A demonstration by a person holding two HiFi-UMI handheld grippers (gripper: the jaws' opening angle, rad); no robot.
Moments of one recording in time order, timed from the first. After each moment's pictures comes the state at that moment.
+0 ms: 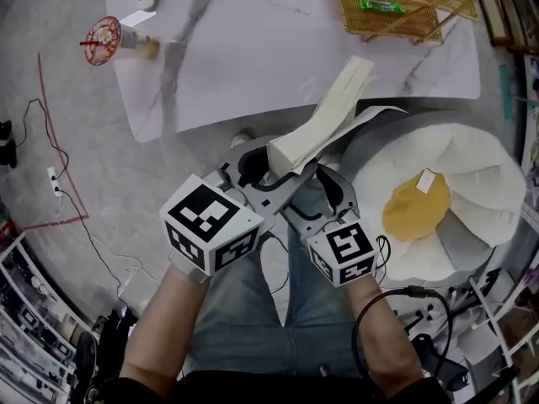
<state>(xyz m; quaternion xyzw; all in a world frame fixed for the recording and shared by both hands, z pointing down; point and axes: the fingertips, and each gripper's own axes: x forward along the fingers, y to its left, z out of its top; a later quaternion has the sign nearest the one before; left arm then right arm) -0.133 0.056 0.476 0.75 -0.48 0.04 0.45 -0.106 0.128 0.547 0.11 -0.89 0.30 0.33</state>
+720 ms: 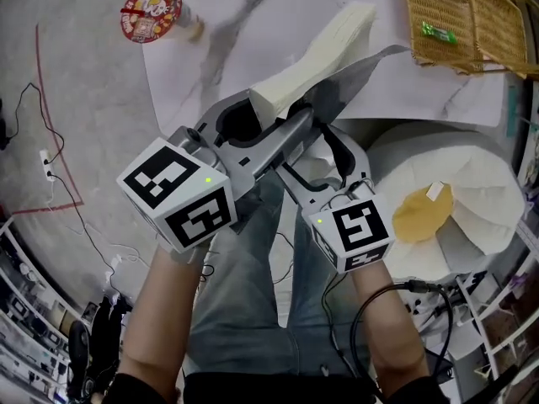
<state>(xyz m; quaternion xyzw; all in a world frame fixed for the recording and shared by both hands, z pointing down) -0.309 0.048 0.473 0.71 -0.54 -0.08 0.44 -0.260 0.105 0.540 0.10 -0.91 0.23 0.34</state>
